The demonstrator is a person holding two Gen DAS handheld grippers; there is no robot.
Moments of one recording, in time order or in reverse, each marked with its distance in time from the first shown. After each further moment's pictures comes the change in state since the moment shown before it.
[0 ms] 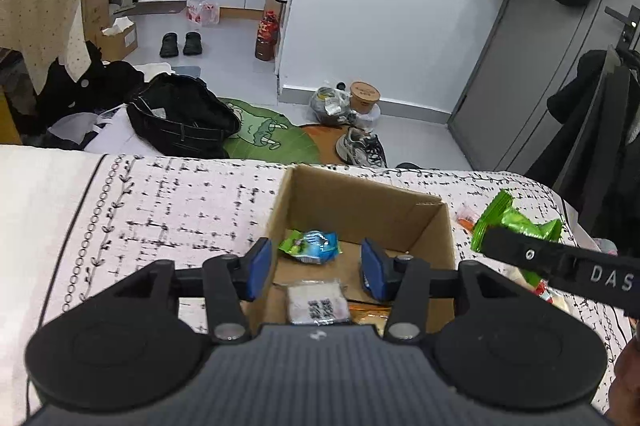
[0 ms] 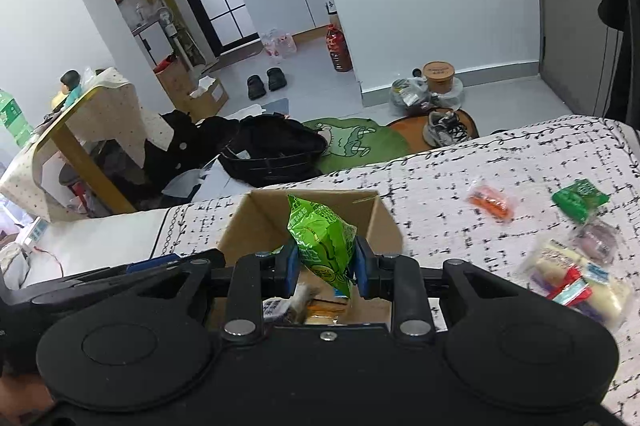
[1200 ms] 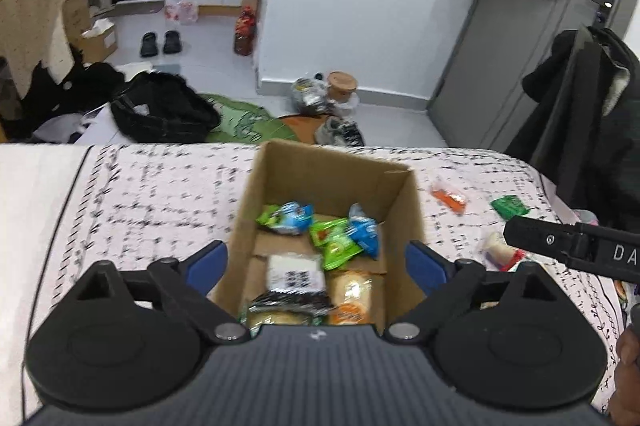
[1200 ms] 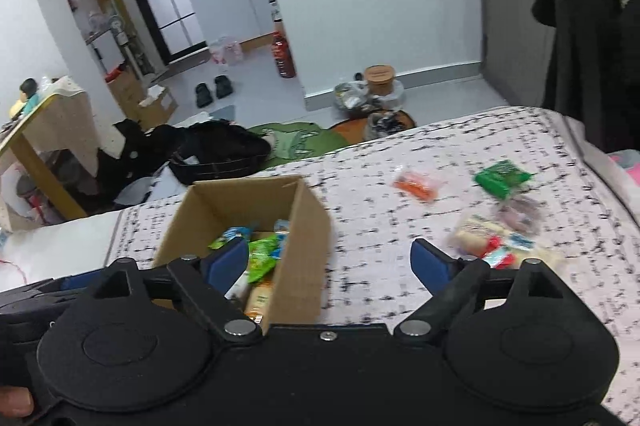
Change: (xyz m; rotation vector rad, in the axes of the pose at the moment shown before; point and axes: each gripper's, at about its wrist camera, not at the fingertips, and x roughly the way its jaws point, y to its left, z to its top) left arm -0.012 -0.017 -0.021 0.054 0.017 -0.065; right arm -0.041 -0.020 -0.018 0.040 -0.027 -0.191
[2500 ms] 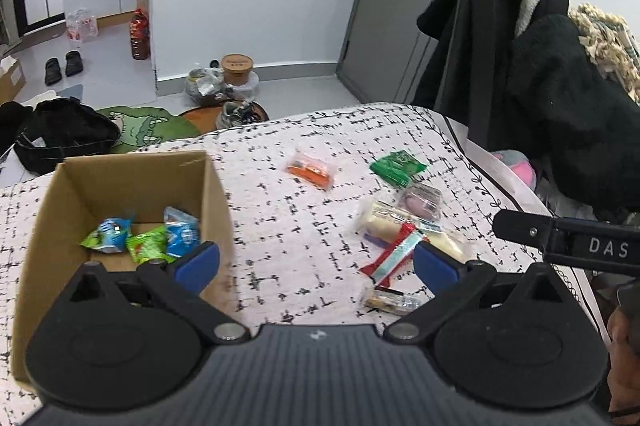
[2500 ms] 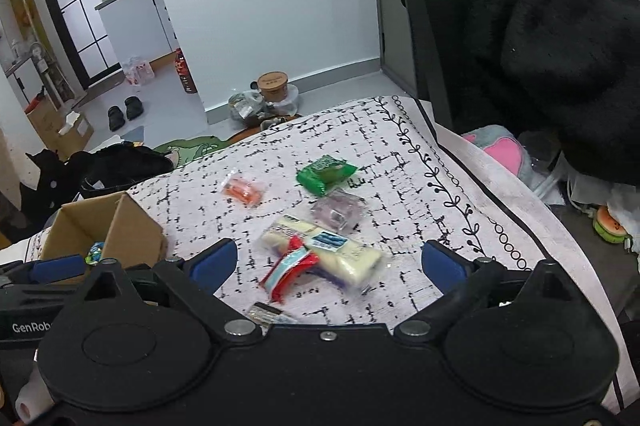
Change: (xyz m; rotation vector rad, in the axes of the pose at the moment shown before) left arm 0.051 -0.137 -0.011 0.211 0.078 -0.171; right arm -0.020 -0.133 -0.011 0.106 -0.015 -0.198
